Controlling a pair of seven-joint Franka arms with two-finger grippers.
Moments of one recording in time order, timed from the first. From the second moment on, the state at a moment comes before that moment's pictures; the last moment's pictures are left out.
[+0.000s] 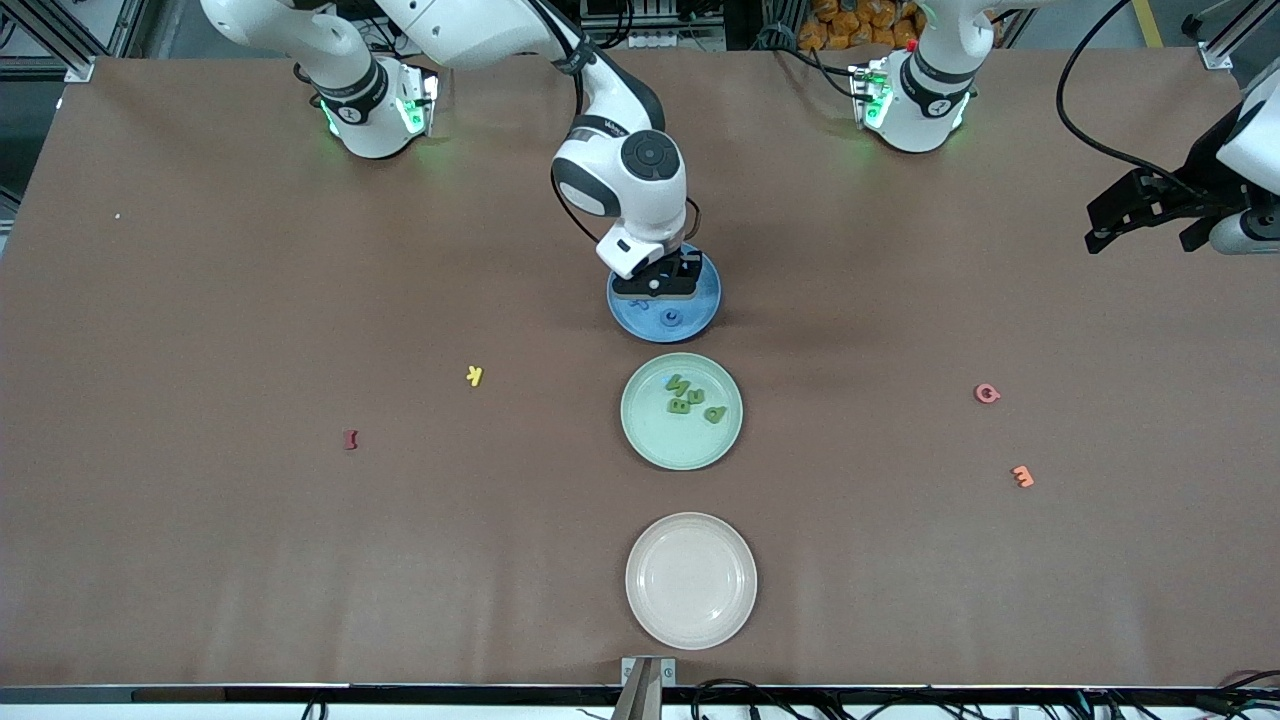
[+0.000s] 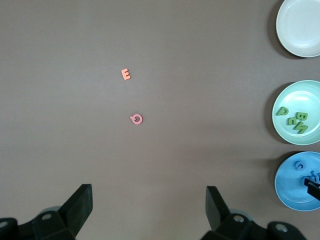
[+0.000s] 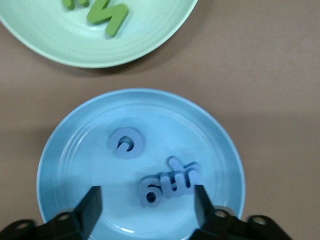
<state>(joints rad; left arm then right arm) 0.02 -0.06 -0.09 -1.60 0.01 1.58 -0.09 0.79 0.61 0.18 -1.75 -0.14 2.37 1.08</state>
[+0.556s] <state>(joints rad) 0.02 -0.06 -0.09 -1.60 0.01 1.58 -0.09 0.64 0.54 0.17 -1.71 -0.14 2.27 0.94</state>
